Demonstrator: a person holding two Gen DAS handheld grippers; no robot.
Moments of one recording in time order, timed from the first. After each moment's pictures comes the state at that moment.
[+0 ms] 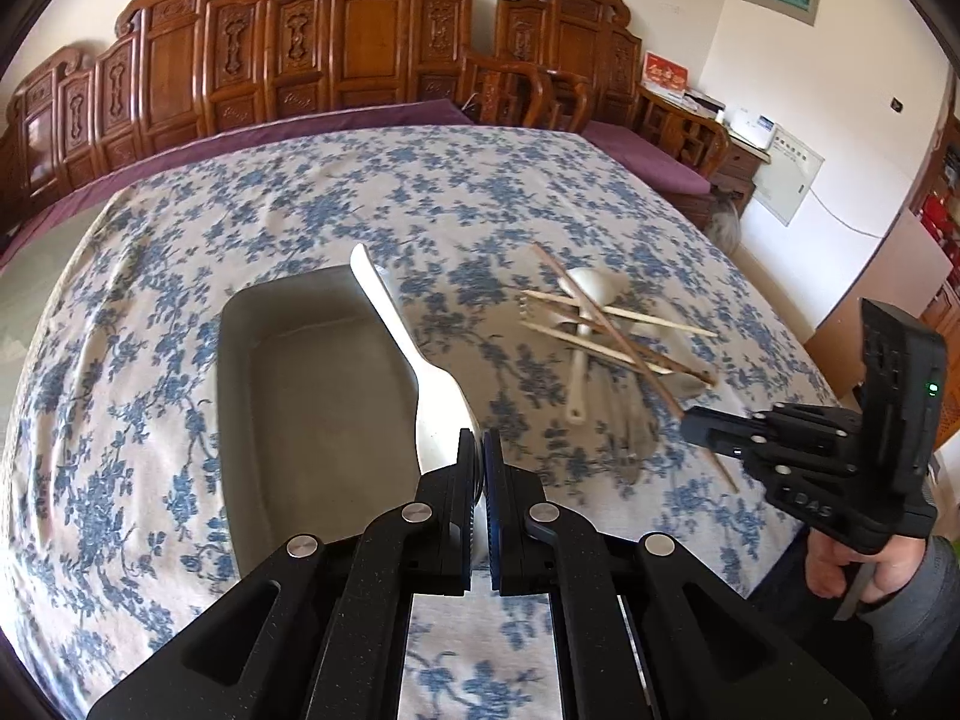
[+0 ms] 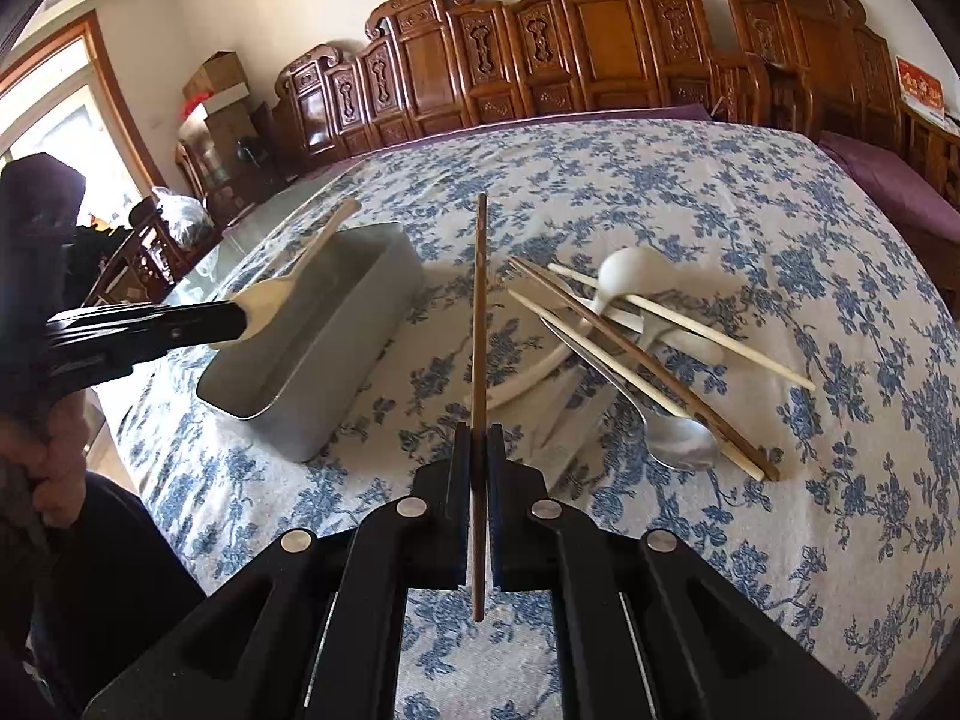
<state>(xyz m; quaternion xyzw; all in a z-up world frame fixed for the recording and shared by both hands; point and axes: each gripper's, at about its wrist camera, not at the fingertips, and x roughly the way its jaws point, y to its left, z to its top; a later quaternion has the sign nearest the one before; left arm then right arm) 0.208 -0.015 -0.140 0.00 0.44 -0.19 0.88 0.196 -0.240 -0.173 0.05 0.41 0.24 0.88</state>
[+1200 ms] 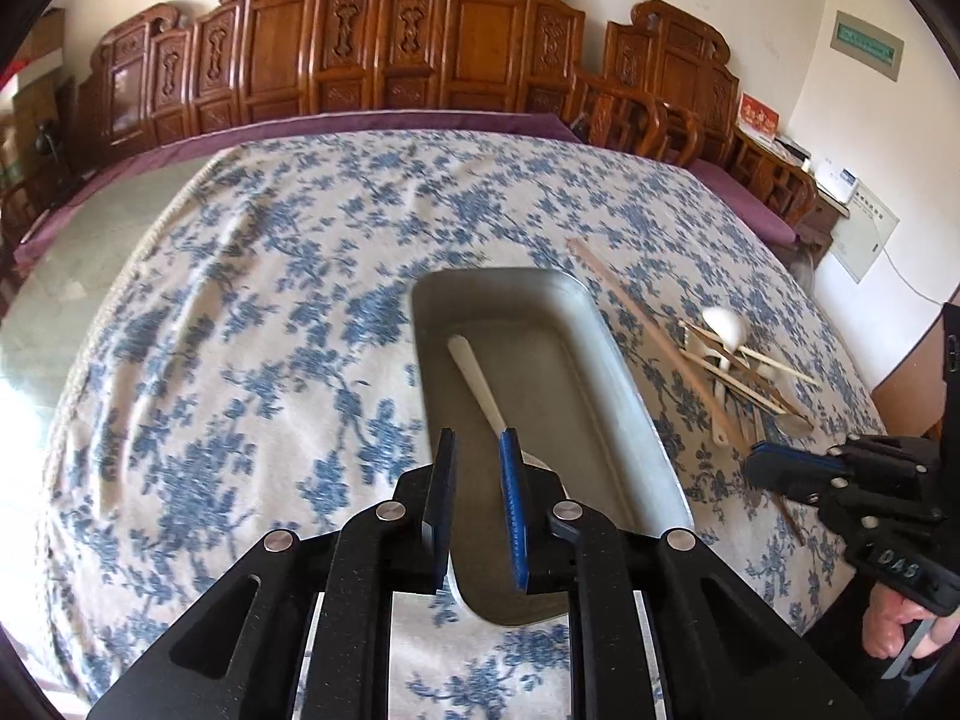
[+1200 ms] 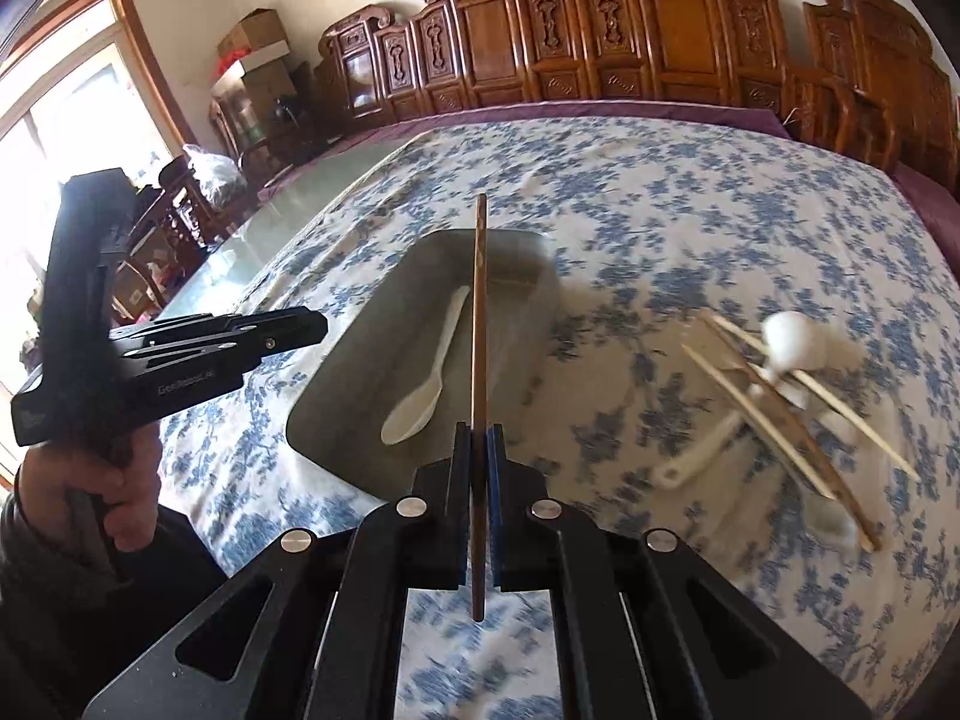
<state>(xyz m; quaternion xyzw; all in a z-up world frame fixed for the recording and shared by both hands) 0.221 0.074 -0.146 -0.03 0.43 -0.09 0.90 0.220 -0.124 -0.147 0.02 0.45 0.27 0.85</state>
